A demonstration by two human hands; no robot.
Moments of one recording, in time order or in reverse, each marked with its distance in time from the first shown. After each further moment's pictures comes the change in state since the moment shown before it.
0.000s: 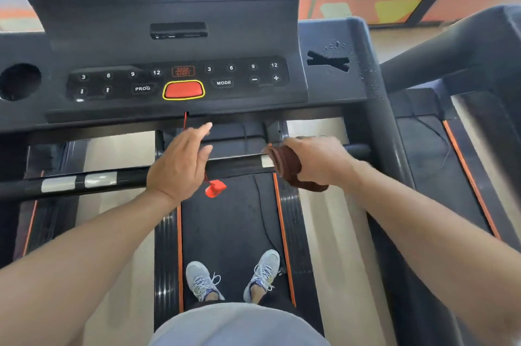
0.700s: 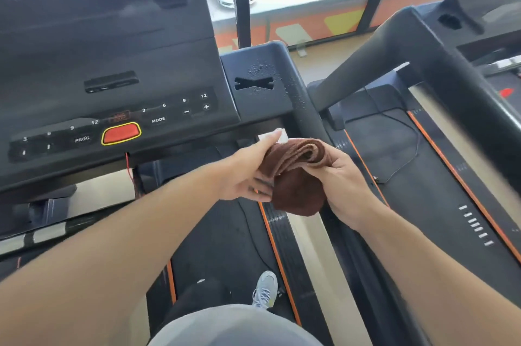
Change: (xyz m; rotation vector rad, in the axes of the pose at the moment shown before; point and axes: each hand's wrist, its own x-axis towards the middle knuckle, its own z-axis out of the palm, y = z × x) left_hand 0.100 0.239 0.012 -0.895 -0.875 -0.804; right_hand -0.139 0.036 -0.023 1.727 0.546 0.173
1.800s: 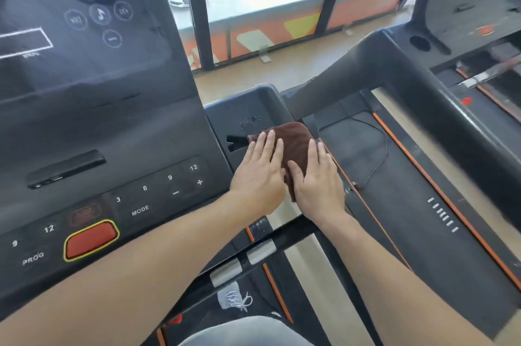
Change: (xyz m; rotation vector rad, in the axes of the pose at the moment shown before) left_hand 0.121 0.078 -0.048 1.398 0.326 0.628; right_hand 0.154 0.025 0.010 -1.172 0.478 0.291
